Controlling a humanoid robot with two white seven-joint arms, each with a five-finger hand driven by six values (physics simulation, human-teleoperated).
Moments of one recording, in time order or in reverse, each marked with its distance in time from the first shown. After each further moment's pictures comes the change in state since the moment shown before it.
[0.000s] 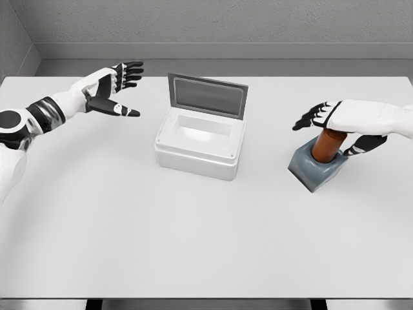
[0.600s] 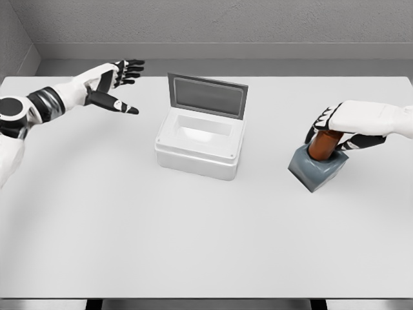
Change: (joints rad) left arm -0.078 0.016 -0.079 0.029 -0.073 0.024 0.000; right arm 0.000 0.001 -0.001 0.010 -0.004 0.002 0.015
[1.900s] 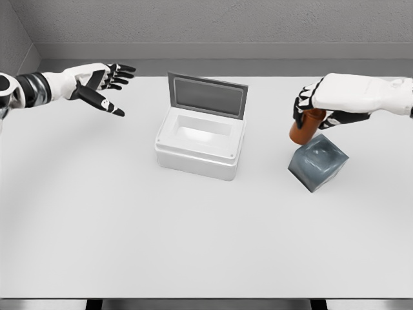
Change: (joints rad) left arm -0.196 0.133 -0.335 0.006 0.146 0.137 0.000; right arm -0.098 0.062 -0.015 -0.040 0.003 -0.002 -0.004
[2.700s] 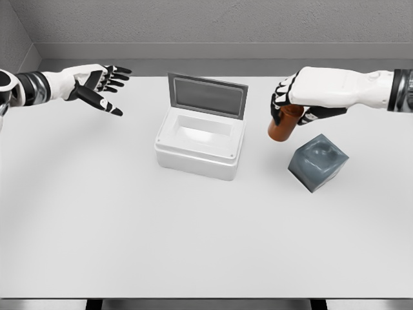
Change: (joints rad) left arm 0.006 -0.011 0.046 -0.012 -0.037 0.122 0.000; right arm -0.035 0.074 -0.002 -0.019 -0.002 0.000 -0.003
